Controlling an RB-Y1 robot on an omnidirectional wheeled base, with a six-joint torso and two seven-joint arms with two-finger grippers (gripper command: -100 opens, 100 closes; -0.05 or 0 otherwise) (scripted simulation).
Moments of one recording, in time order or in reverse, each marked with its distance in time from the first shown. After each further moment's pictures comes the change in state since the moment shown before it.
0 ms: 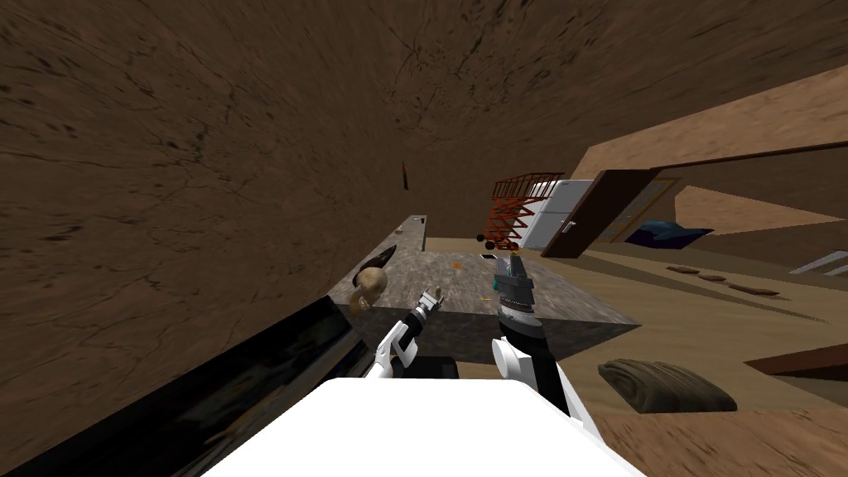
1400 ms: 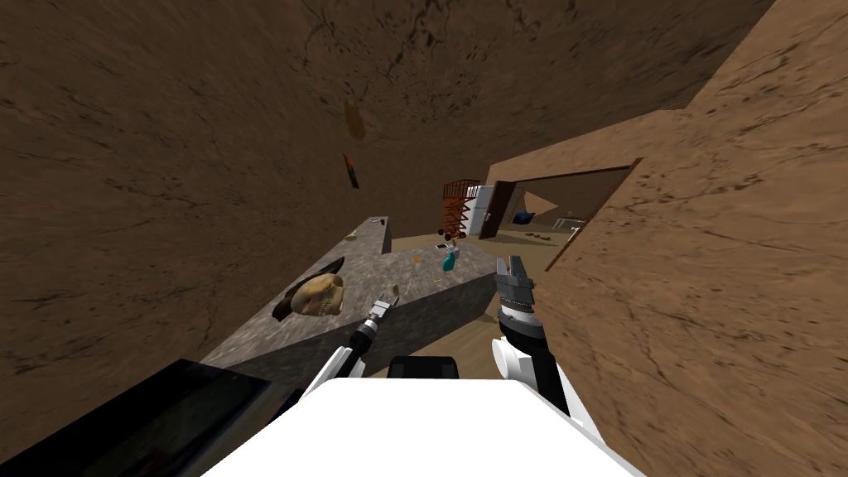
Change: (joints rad) left arm 0.330 0.206 0.400 -0.265 -0.045 -0.125 0.204; right arm 0.000 0.000 0.000 0.000 0.000 0.000 0.000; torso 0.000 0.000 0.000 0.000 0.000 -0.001
